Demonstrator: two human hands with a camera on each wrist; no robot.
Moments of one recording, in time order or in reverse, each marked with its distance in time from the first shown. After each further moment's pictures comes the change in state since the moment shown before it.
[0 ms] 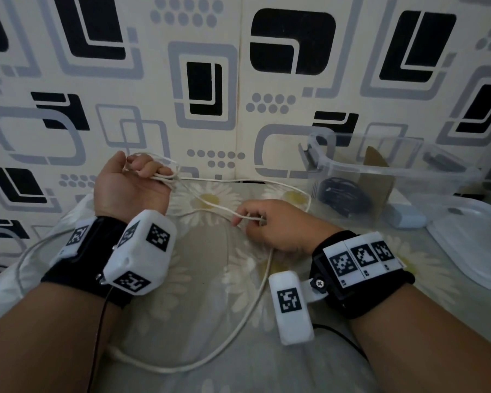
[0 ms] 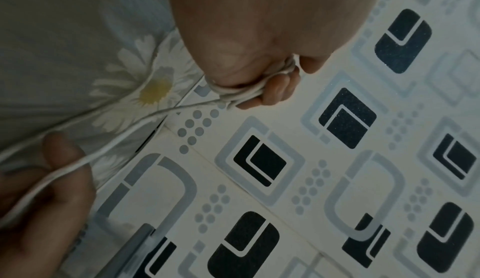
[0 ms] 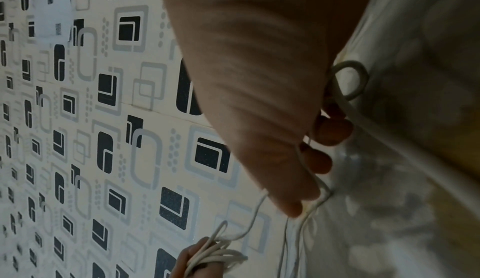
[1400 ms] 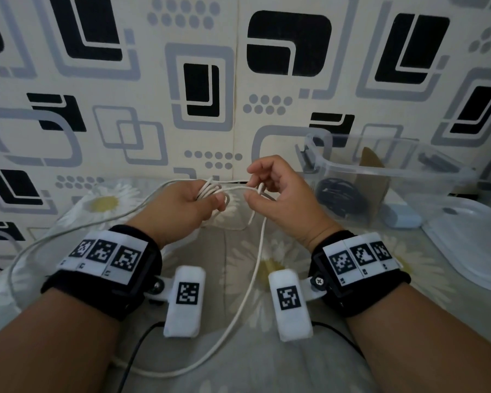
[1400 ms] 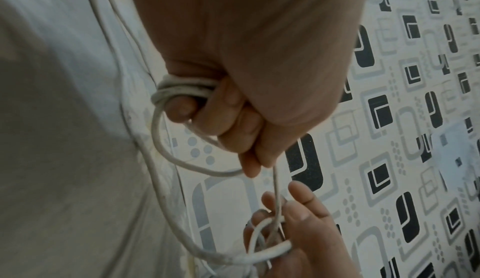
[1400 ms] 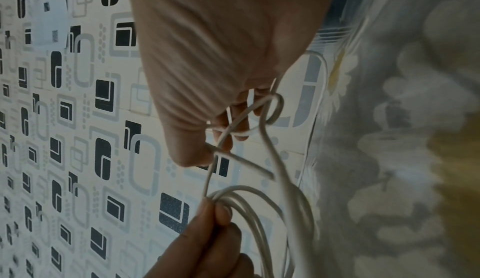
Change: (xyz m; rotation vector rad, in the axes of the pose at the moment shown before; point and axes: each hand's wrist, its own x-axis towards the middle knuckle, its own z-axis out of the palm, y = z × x) left_hand -0.031 -0.032 0.012 1.715 -0.410 0.013; right_hand 0.006 0.005 -0.001 0.443 0.508 -0.312
